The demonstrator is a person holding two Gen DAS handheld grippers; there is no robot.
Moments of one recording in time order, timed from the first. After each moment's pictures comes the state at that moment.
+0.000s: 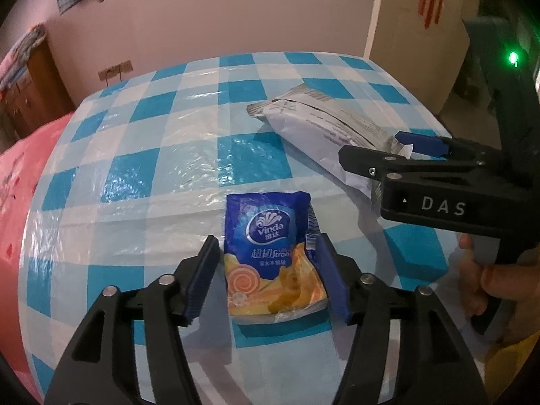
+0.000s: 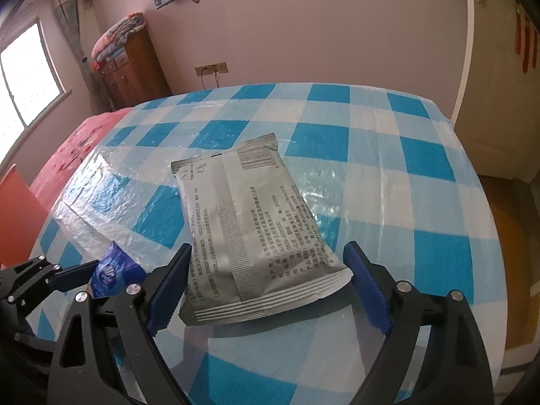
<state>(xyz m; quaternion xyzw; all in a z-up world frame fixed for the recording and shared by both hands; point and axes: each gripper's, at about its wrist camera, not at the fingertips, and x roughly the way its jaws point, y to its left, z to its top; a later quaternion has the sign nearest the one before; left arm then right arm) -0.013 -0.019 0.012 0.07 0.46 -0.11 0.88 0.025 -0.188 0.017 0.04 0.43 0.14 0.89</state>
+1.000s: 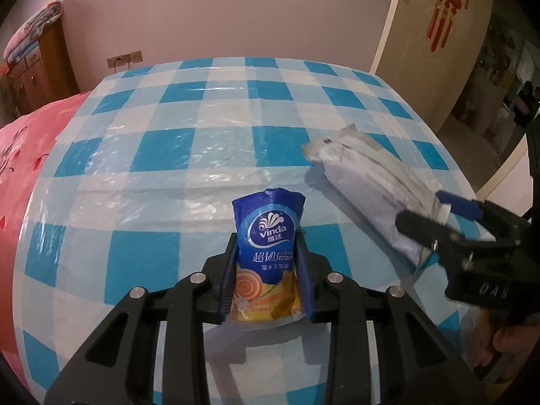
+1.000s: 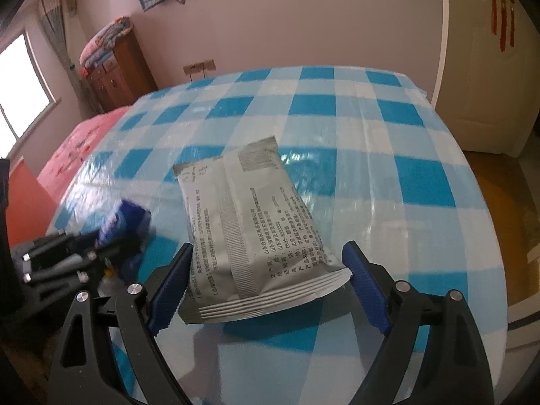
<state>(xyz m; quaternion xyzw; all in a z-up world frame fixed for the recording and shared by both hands) -0.035 0.028 0.017 0.00 0.45 -0.11 0.89 -0.048 -0.176 0.023 0.05 0.45 0.10 0.89</state>
